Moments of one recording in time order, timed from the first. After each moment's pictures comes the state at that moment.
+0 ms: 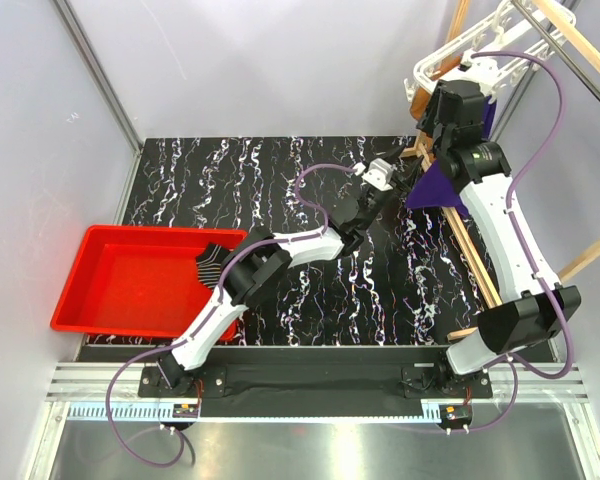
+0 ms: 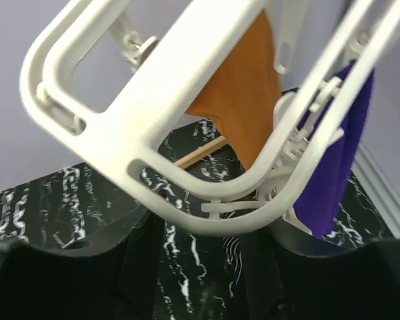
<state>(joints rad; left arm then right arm) -0.92 2.44 1.85 1.26 -0.13 0.04 0.25 1.55 1.78 -0.47 0.47 0.29</state>
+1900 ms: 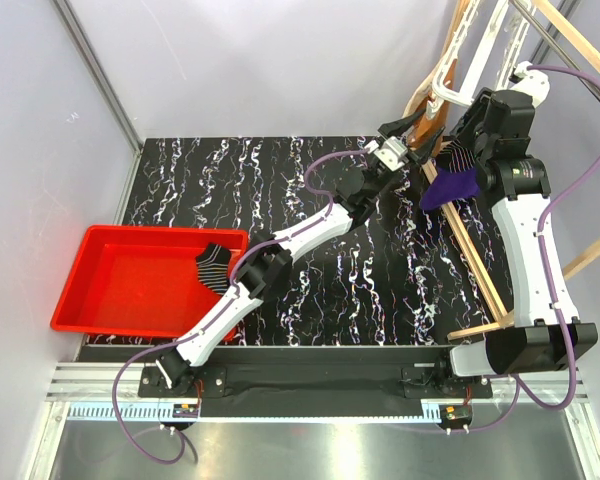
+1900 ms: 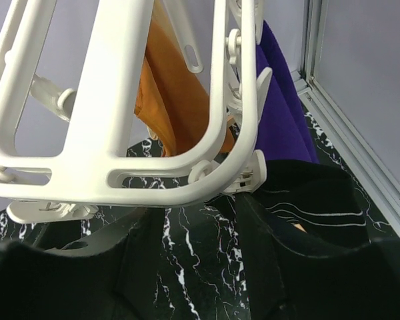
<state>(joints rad) -0.86 2.72 2.53 1.04 0.13 0.15 0.06 1.40 1.67 -0.52 0.32 0.38</state>
